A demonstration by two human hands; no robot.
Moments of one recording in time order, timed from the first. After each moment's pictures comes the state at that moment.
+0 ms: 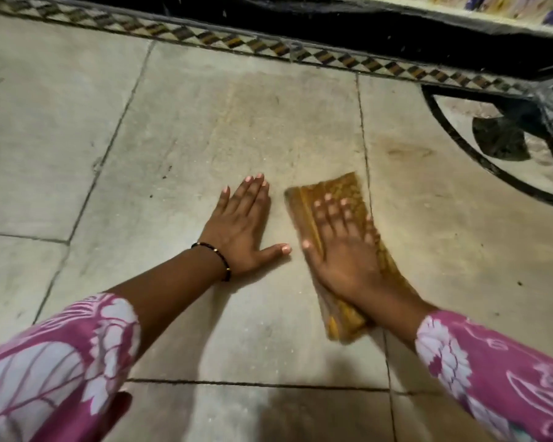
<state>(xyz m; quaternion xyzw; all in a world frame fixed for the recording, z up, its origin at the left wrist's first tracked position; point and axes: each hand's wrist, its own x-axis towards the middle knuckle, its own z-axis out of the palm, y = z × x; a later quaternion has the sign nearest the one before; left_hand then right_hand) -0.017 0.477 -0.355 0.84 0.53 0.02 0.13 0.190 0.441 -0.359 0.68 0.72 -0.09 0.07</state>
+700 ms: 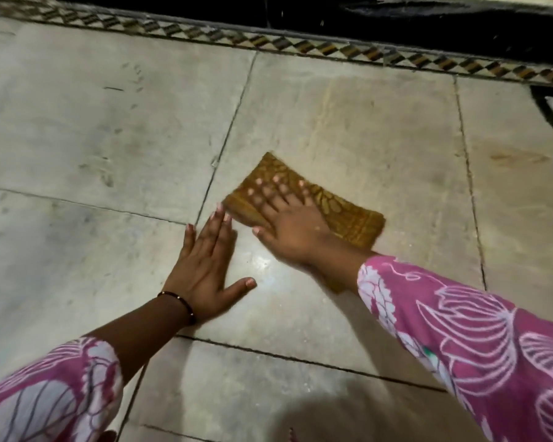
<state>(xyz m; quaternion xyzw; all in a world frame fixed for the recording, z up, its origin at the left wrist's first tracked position) -0.206 0.390 -0.368 0.79 0.59 0.06 0.13 -0.019 0.486 -0.360 0.46 0.88 -0.07 0.06</state>
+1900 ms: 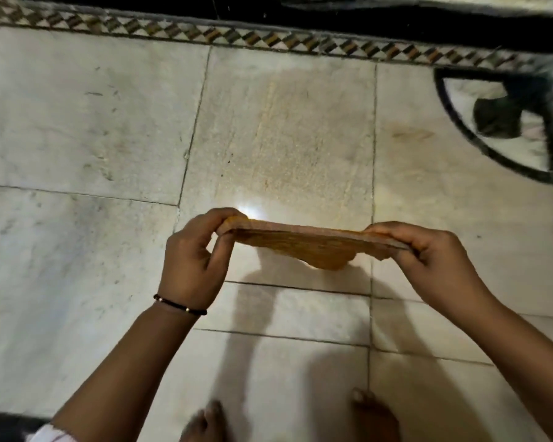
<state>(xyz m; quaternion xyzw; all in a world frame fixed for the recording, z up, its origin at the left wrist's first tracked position) -0.093 0.324 -0.113 0.65 0.61 0.37 0.26 0.190 0.322 -0.084 0.59 0.65 -0.41 -0.25</state>
